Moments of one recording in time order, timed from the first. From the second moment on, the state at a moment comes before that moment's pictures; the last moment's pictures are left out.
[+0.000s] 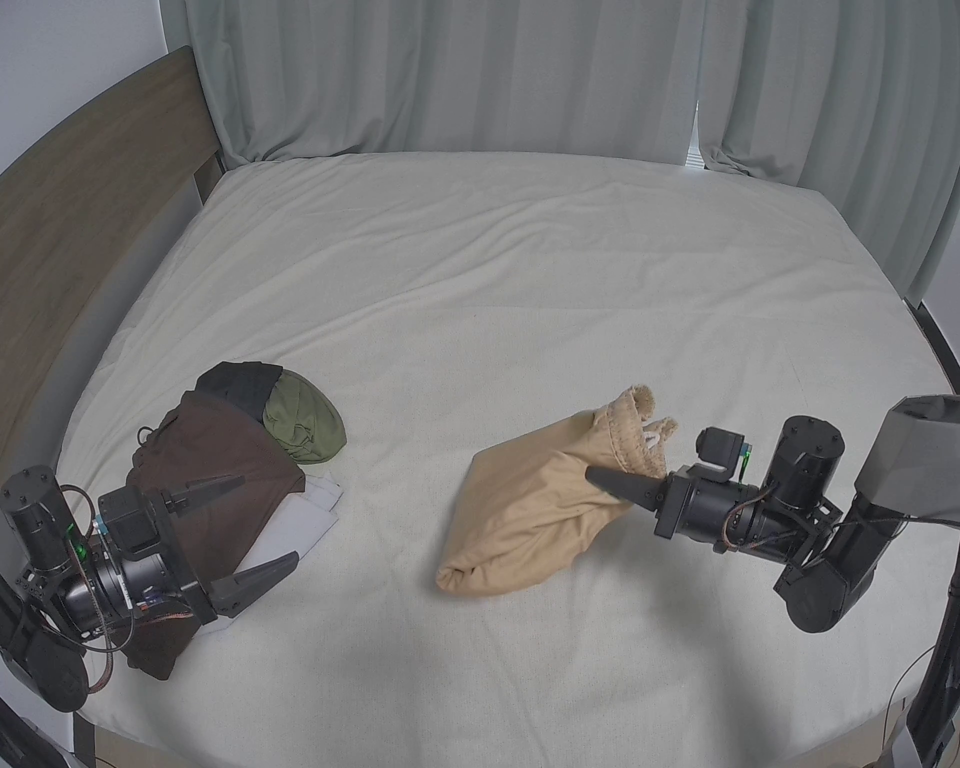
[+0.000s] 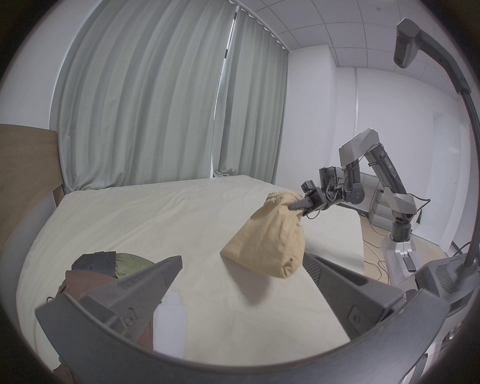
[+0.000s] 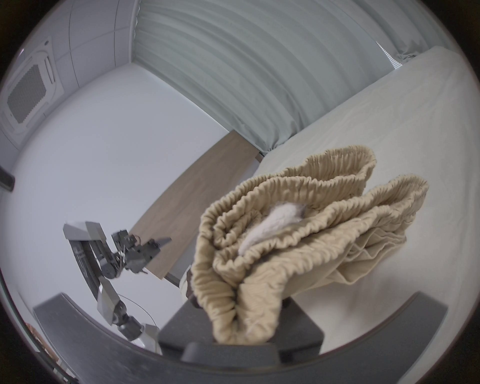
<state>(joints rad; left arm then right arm) -0.03 1.69 -0.09 -1.47 -0.77 0.20 0.39 2.13 -0.56 -1.54 0.62 0.53</state>
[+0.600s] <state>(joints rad) -0.04 1.69 -0.08 -1.47 -0.77 0.20 0.40 2.11 -0.83 -1.54 0.69 0.71</state>
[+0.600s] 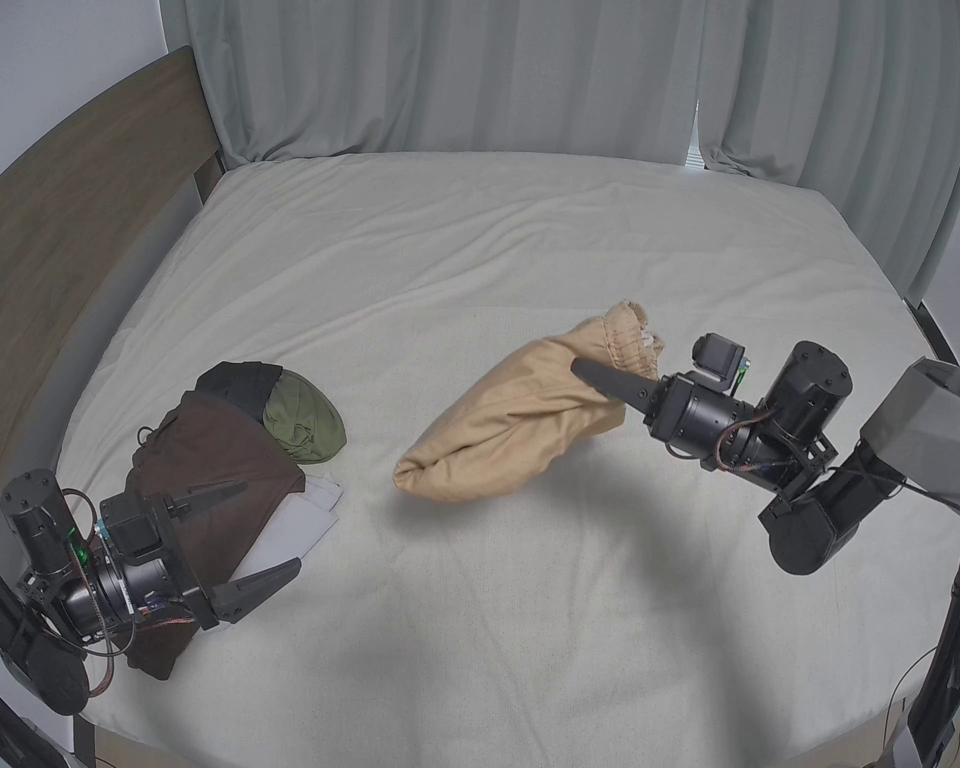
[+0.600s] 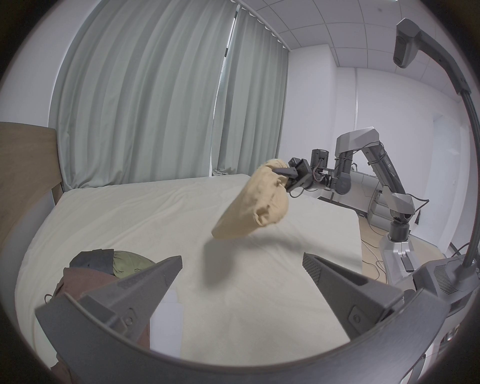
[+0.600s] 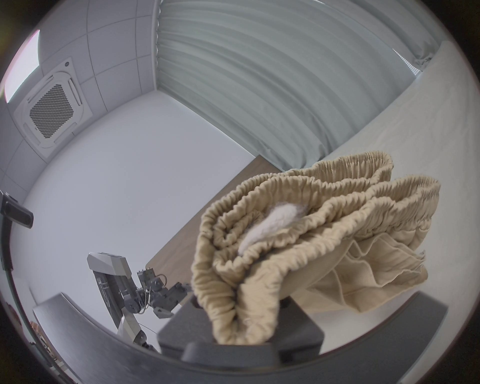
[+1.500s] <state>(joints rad) -0.05 1.69 -0.07 -1.47 -0.77 0.20 0.36 2.36 -1.24 -1.47 0.69 0.78</state>
